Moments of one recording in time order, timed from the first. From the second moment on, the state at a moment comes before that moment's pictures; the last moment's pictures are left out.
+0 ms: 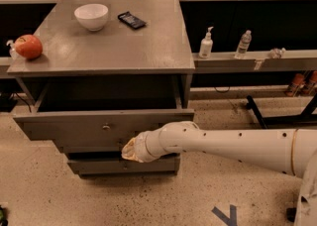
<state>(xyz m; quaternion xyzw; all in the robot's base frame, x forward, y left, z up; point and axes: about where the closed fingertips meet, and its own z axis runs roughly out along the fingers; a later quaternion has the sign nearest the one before) 0.547 0.106 0.546 -0.69 0.60 0.15 0.37</state>
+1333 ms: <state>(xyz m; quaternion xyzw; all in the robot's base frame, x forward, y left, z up) 0.633 0.092 0.566 -0.69 0.59 0.19 0.37</state>
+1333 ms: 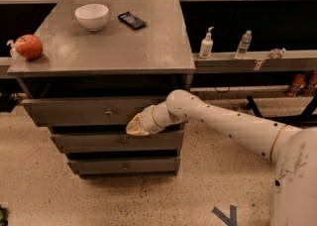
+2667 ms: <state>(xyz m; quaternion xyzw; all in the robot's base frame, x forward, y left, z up) 0.591 0.095 0.546 -0.71 0.59 0.19 0.33</state>
